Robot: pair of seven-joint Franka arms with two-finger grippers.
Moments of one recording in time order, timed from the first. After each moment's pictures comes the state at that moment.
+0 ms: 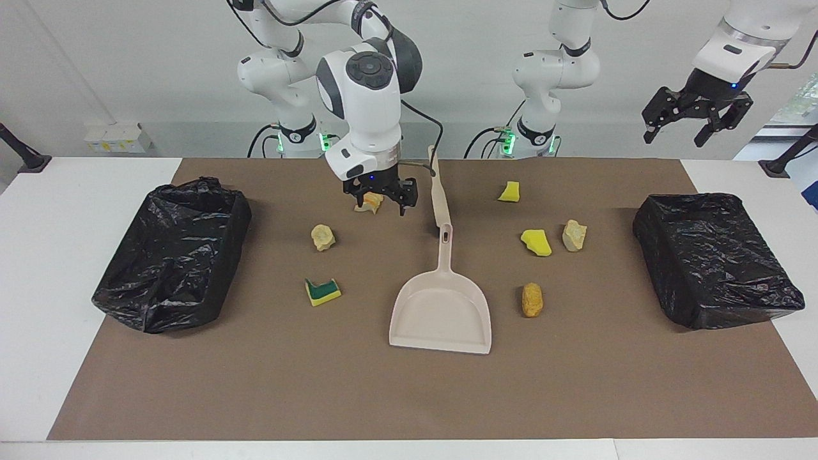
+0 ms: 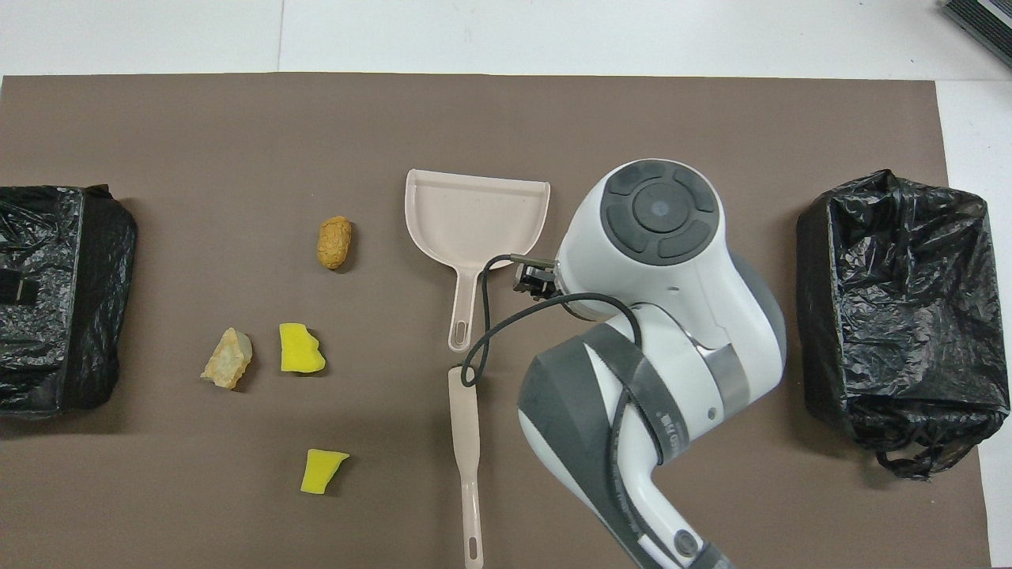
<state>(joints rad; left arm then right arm) -0.05 -0.08 0.05 -1.51 -0.01 1.45 0.15 0.59 0.23 -0.07 -1.61 0.03 1.81 0.81</state>
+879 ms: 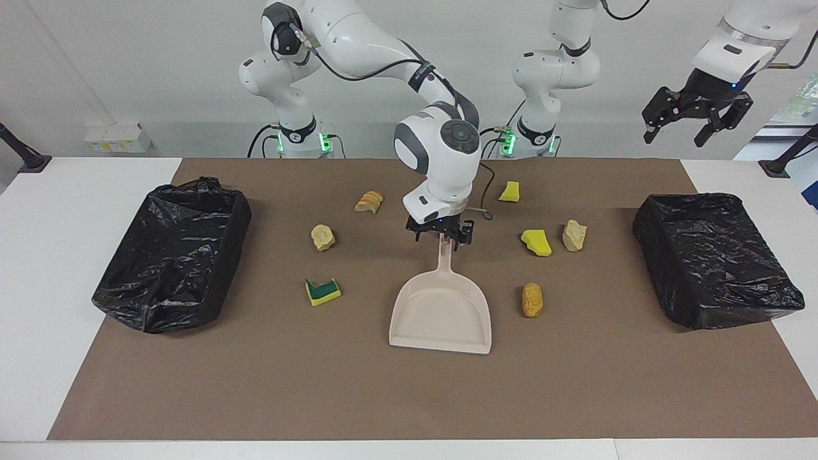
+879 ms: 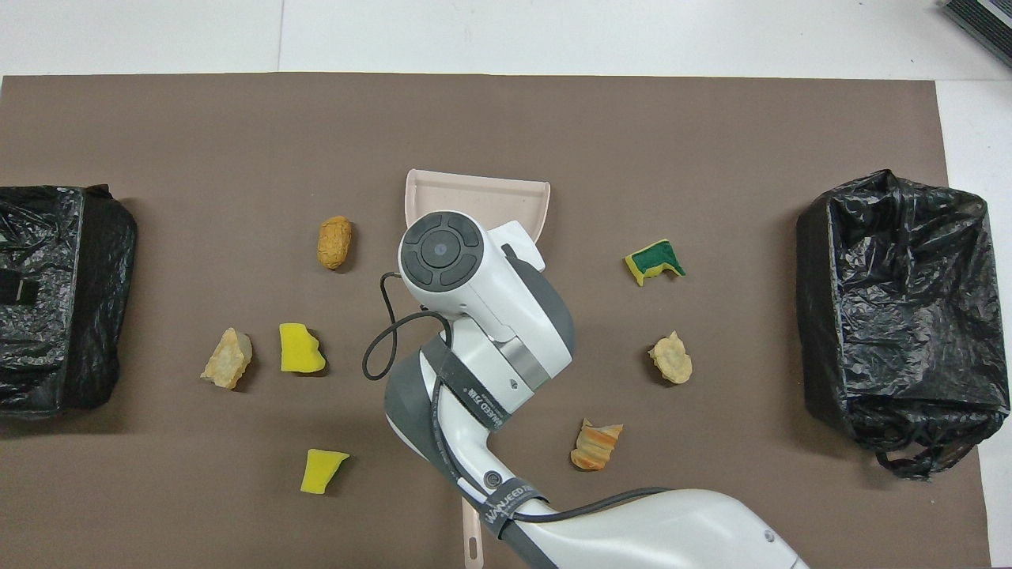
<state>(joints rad) -0.05 -0.08 0.05 -1.51 -0.01 1.45 0.15 0.72 0.56 -0.07 -1.42 0.00 1.94 0.92</state>
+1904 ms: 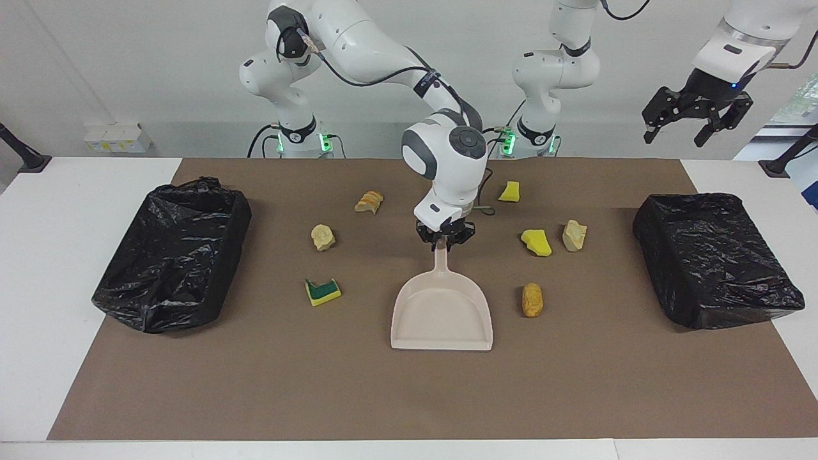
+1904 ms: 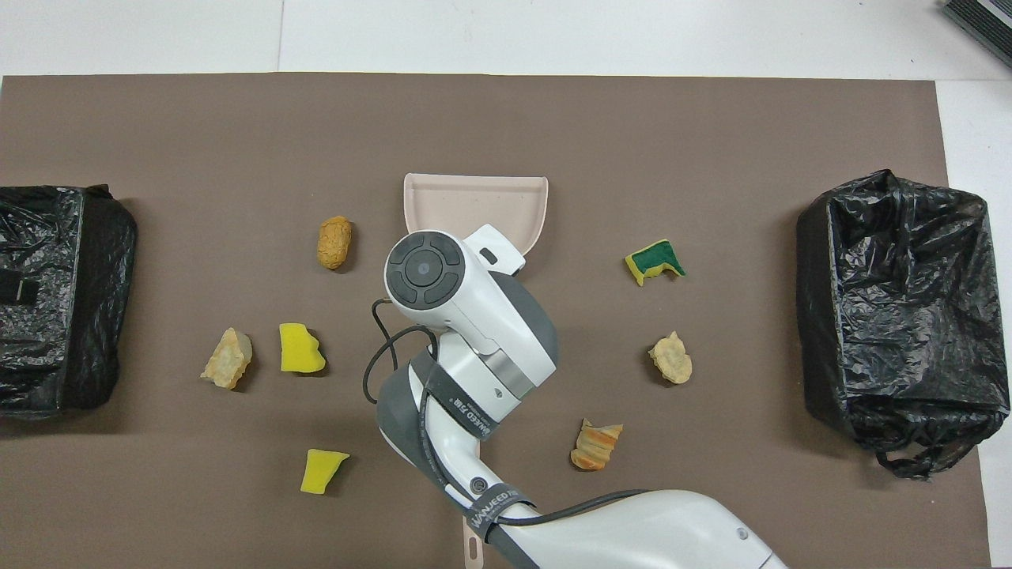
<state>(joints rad) -0.05 -0.08 0.05 -1.51 -0.01 1.45 0.15 0.75 0.57 -0.07 -1.44 -0.02 1.98 0.74</state>
